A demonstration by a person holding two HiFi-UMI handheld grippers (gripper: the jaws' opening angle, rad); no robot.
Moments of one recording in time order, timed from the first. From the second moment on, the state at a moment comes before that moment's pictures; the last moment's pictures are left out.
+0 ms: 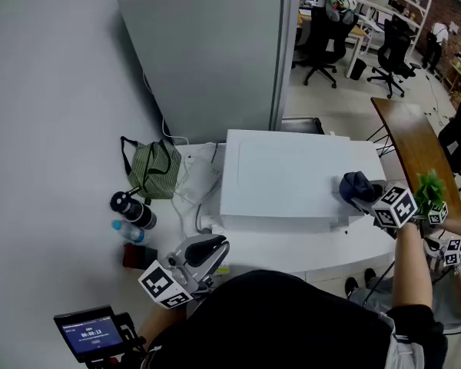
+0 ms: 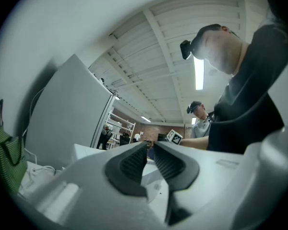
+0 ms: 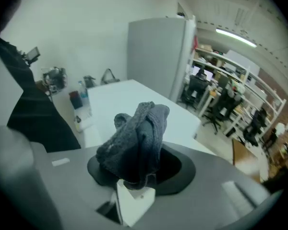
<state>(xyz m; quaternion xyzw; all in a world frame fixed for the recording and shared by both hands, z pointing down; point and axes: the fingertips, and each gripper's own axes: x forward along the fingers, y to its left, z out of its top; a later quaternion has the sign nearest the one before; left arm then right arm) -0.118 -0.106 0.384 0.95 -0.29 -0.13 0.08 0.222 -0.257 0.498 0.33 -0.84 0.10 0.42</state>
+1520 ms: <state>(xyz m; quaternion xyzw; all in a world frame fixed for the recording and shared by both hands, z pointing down) 0.016 -0.054 0.392 0.95 -0.26 -0.10 0.13 0.288 -0.218 0.516 0.35 -0.84 0.00 0.42</state>
